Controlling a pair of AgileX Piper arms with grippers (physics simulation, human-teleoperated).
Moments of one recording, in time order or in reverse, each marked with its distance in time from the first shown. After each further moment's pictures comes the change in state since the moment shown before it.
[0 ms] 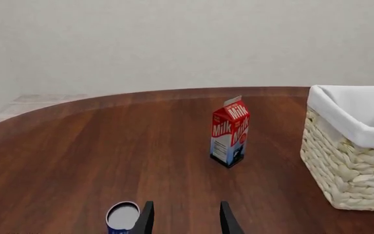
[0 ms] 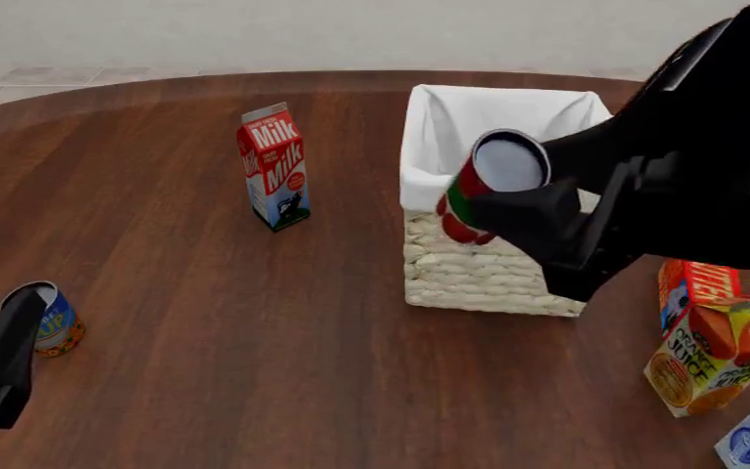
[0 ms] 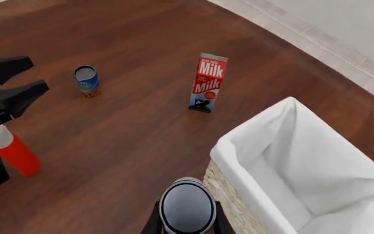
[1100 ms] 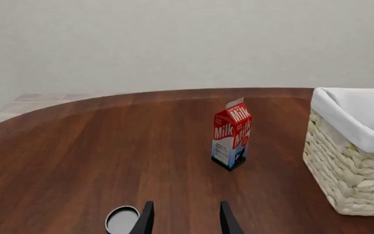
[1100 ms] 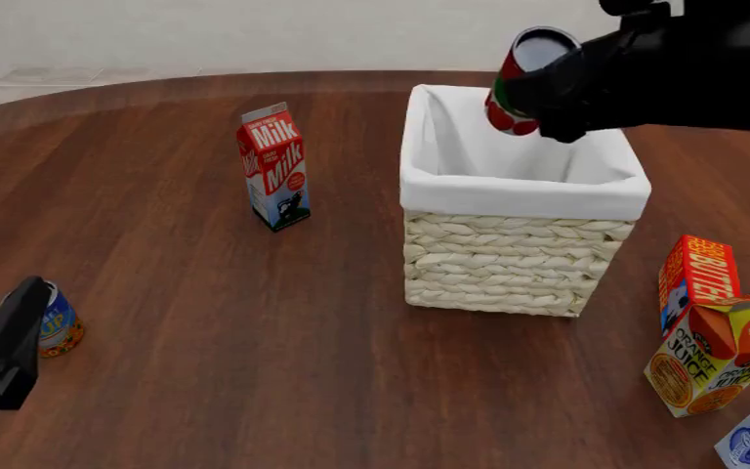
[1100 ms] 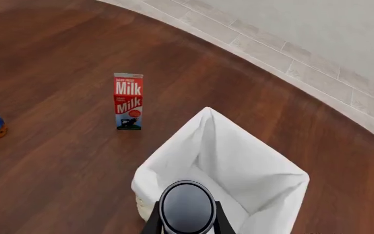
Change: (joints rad) left arm 0.006 0.118 -0.001 -0.115 -0.003; right arm -0.287 0.209 -0.206 -0.037 -0.049
